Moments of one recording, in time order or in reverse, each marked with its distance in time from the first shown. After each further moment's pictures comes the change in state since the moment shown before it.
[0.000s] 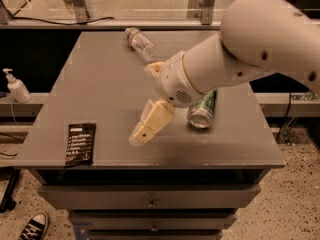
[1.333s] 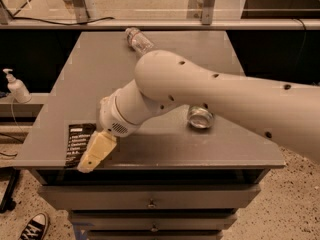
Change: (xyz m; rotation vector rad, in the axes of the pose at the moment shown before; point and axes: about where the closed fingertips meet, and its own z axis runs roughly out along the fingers) arm -0.018 0.036 0.148 -0.096 0.027 0.027
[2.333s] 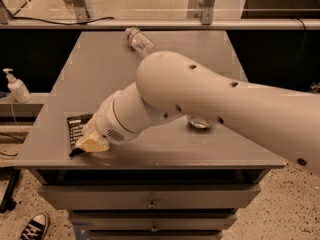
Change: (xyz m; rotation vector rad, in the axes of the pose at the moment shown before) arm -0.020 0.032 -0.023 0.041 -0.031 0.042
